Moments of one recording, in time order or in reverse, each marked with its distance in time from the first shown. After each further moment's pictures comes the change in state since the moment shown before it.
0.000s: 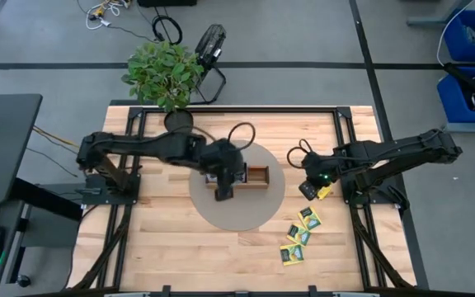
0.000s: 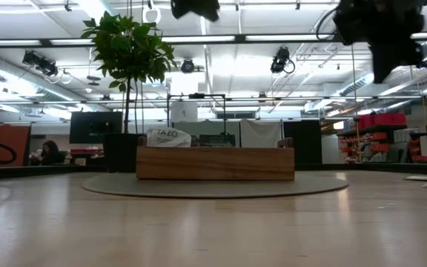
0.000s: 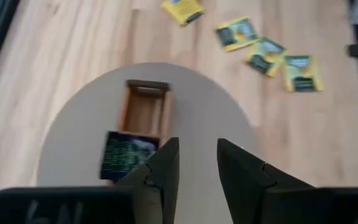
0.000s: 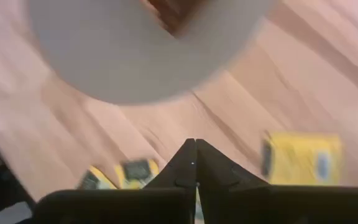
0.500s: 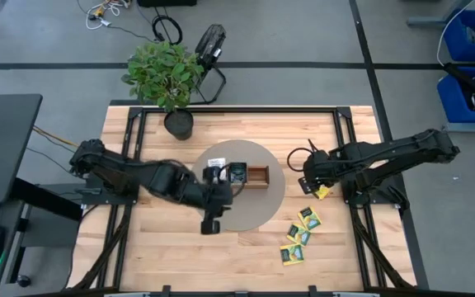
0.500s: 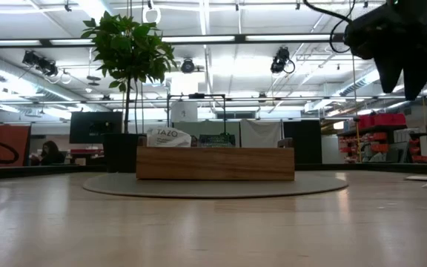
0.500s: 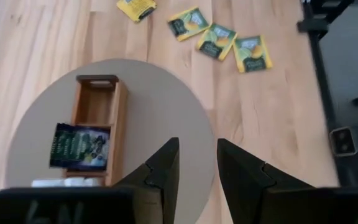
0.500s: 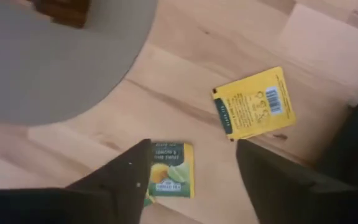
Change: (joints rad) left arm -0.270 -0.024 0.000 -0.043 -0.154 -0.125; right arm 0.000 0.044 0.000 -0.175 0.029 0.352
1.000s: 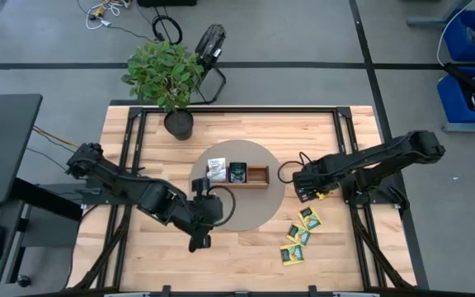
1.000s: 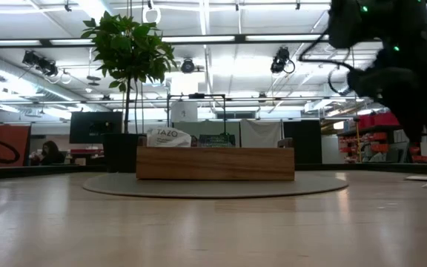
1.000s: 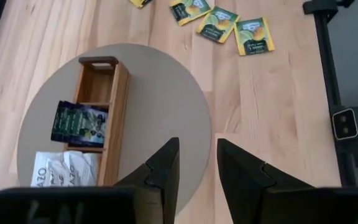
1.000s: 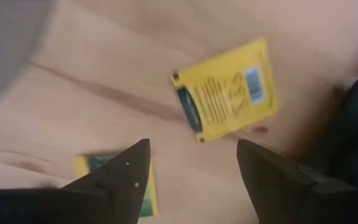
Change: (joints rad) left arm -0.150 0.000 0.000 -0.087 -0.152 -0.127; right arm 0.000 0.210 -0.120 0.072 -0.056 0.000
